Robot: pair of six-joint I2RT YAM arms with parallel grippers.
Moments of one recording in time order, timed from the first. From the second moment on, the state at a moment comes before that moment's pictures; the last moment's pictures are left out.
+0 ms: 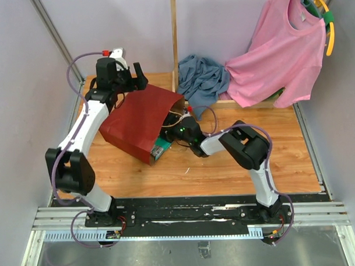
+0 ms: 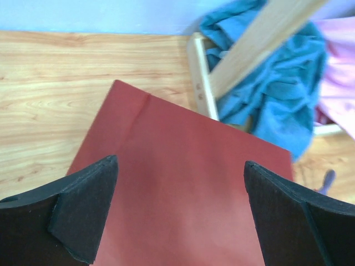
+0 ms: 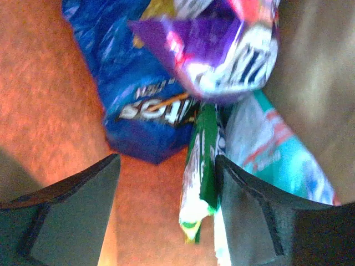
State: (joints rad) left arm -0.16 1.64 1.47 -0.24 0.11 -0.24; right arm 0.78 2.17 1.10 0.90 -0.14 1.40
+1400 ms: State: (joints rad) left arm -0.71 1.41 1.19 -0.33 -0.02 0.00; right arm 0.55 1.54 0.46 0.79 -0.24 1.19
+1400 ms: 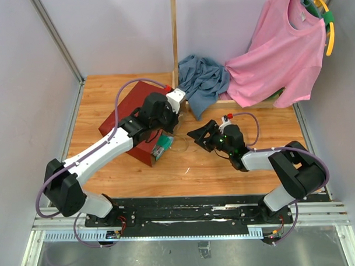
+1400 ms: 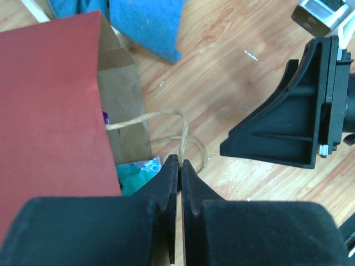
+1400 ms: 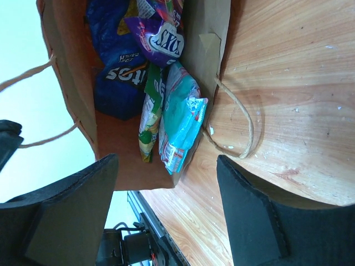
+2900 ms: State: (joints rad) left arm -0.37 1.27 1.06 -0.17 0.21 -0.16; right arm 0.77 1.86 0.89 0.38 -0.37 0.98
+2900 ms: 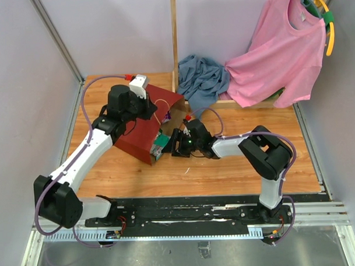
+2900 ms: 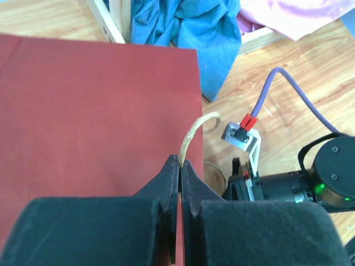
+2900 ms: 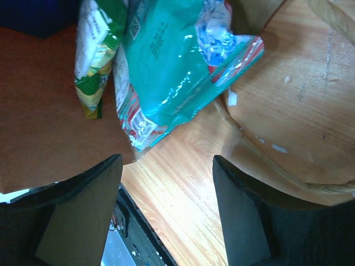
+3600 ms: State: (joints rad) left arm -0.37 1.43 1.26 -0.29 0.24 -0.19; right arm 0.77 1.96 0.97 0.44 -0.36 0.99
